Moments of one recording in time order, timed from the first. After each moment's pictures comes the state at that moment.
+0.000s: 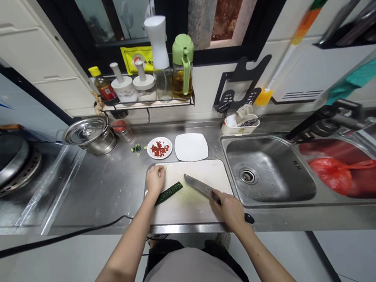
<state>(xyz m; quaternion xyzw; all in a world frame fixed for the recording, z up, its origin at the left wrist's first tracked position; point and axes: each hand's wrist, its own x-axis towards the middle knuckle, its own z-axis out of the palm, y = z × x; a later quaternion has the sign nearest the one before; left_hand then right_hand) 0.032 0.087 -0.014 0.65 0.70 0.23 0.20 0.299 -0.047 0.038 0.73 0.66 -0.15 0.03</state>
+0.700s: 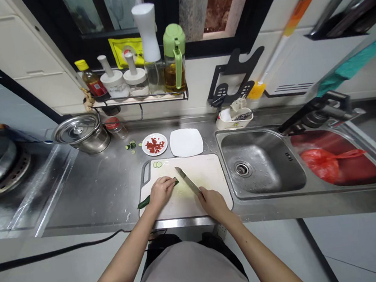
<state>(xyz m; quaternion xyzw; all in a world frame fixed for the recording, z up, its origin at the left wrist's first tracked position) 0.045 0.026 -0.023 0.80 0.52 0.22 0.23 0.264 -0.036 0.053 0.68 0.68 -0.25 0.11</state>
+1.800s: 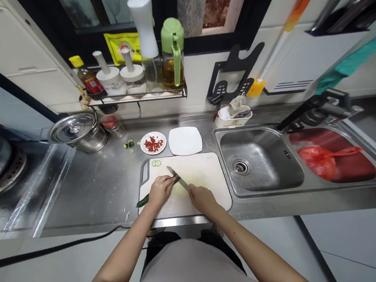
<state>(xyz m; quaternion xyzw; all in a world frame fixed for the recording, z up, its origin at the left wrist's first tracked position) 0.043 0.029 -0.037 0.84 0.45 0.28 0.15 0.239 -0.023 0.045 0.65 0.71 -0.26 0.11</state>
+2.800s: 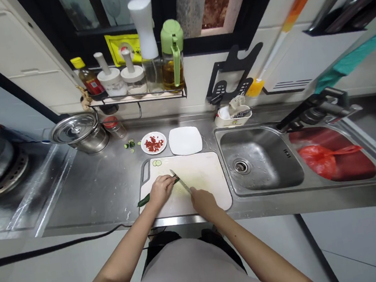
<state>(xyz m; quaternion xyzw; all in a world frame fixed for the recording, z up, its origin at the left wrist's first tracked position) 0.044 0.029 -0.036 0.83 0.45 0.29 0.16 0.233 -0.032 0.043 0.65 0.69 -0.27 0.14</state>
